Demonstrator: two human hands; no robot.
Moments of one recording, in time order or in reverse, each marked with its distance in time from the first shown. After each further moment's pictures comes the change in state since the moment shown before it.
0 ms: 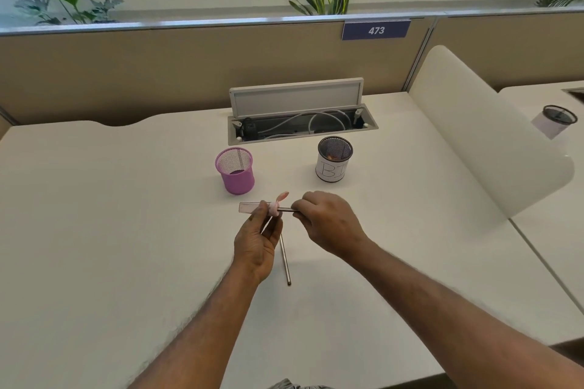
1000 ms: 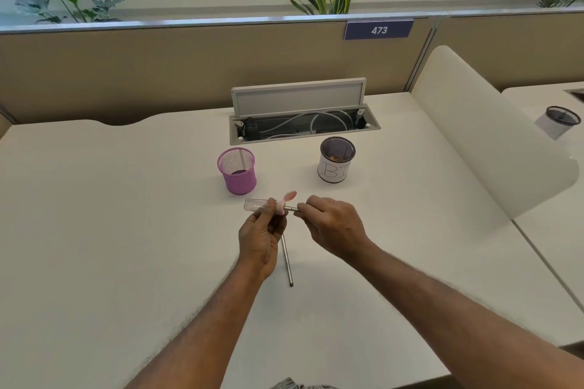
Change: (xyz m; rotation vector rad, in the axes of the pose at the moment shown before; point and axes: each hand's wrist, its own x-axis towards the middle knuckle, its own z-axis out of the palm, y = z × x) left_hand 0.005 0.000 0.006 0.075 -0.020 0.066; right_hand -0.008 0.009 0.015 -0.141 0.135 -0.067
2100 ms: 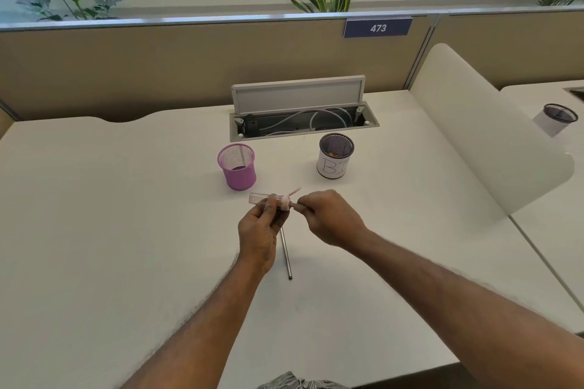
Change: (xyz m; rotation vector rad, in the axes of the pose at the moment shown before) left_hand -0.010 -0.002 0.005 0.031 -0.073 0.122; right_hand 0.013 -0.004 -0.014 0.382 -0.340 0.291
